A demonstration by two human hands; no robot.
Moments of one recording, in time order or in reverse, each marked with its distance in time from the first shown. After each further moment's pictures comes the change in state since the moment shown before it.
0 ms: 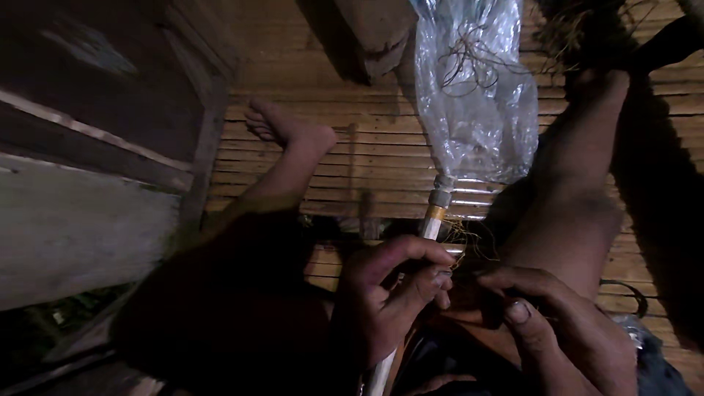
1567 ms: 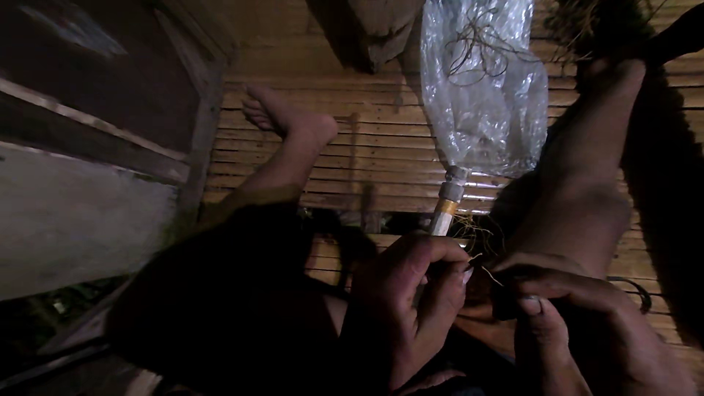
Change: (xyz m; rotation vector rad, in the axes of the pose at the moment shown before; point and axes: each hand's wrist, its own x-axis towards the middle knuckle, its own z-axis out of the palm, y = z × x) left_hand 0.003 0.018 0.015 0.410 0.088 0.033; right_hand 0.001 -0.001 0.015 -0.140 0.213 -0.104
